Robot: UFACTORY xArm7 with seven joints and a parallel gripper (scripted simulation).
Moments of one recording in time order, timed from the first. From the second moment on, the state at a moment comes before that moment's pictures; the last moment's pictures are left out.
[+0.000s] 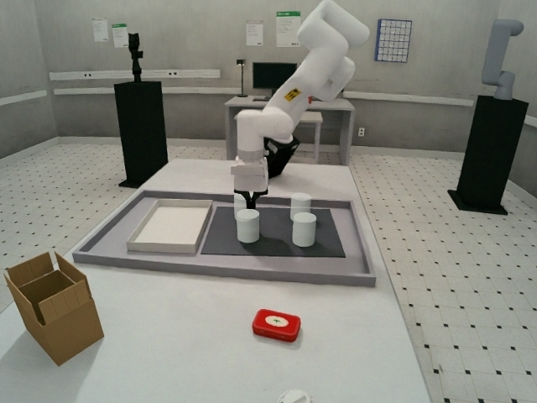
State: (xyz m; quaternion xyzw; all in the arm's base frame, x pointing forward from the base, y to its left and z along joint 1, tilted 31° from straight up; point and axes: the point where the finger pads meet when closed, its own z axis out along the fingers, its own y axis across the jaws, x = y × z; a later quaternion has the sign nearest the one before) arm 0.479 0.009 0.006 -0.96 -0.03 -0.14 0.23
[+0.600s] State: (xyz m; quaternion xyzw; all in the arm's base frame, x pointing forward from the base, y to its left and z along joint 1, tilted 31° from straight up) arm 0.485 0.009 0.007 -0.96 -0.03 -0.14 0.23
